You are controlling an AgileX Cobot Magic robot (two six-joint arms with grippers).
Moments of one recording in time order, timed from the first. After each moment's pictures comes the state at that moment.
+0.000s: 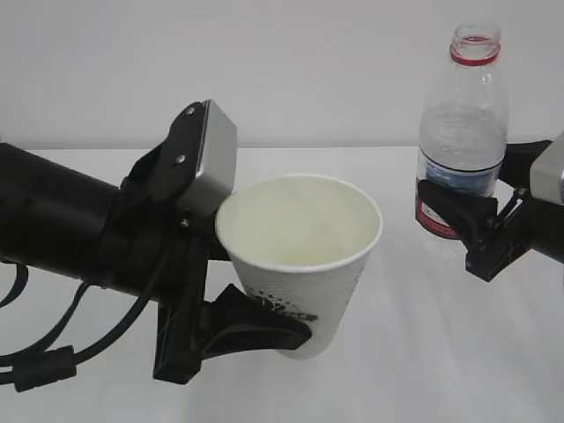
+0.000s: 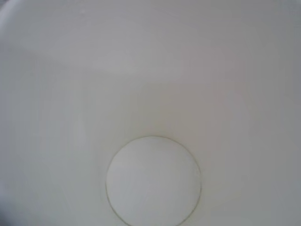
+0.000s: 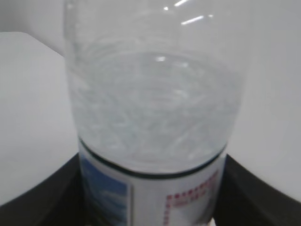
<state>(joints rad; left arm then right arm) -0.63 1.52 -0.81 1.75 -0.72 -1.23 0.06 1.46 -0.37 -0.65 -0.97 0.03</state>
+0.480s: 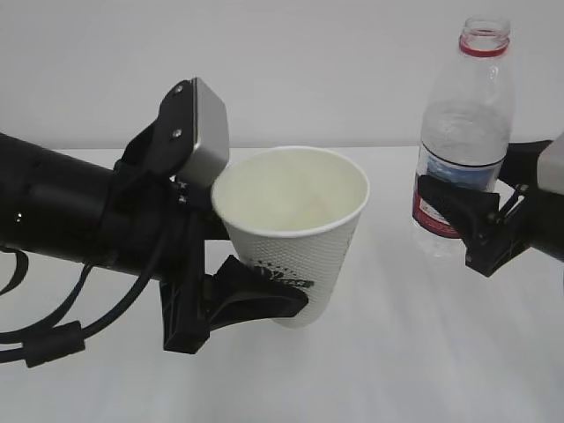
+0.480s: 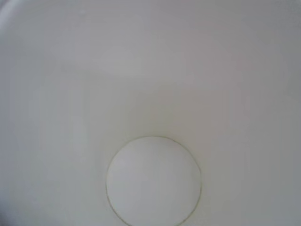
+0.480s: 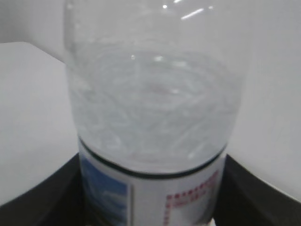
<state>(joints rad) -0.62 1.51 -0.82 1.69 -0.66 -1.24 0.06 1.46 -0.37 -0.65 -0.98 0.08</state>
